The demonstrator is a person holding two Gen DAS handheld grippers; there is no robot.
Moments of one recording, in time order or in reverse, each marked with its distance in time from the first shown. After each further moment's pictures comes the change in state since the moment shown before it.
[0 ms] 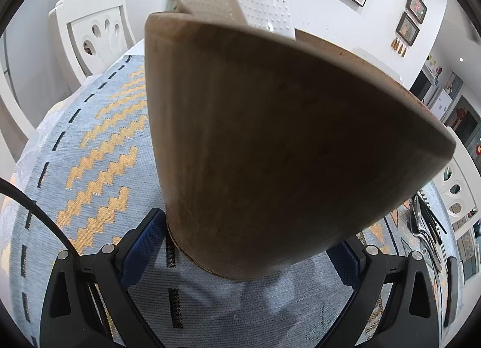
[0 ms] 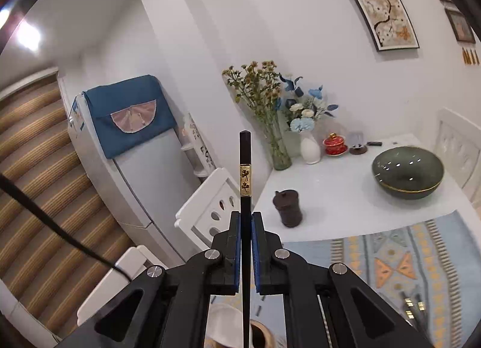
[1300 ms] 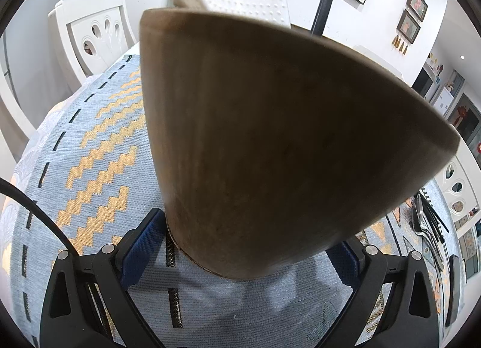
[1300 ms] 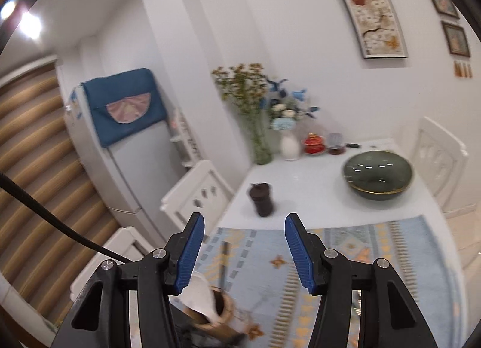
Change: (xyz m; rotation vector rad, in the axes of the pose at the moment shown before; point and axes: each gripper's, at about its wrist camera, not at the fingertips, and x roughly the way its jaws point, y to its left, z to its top) left arm 0.000 -0.007 0.005 0.005 0.014 0.007; right arm -0.093 -0.047 0.013 -0.057 0.060 -0.080
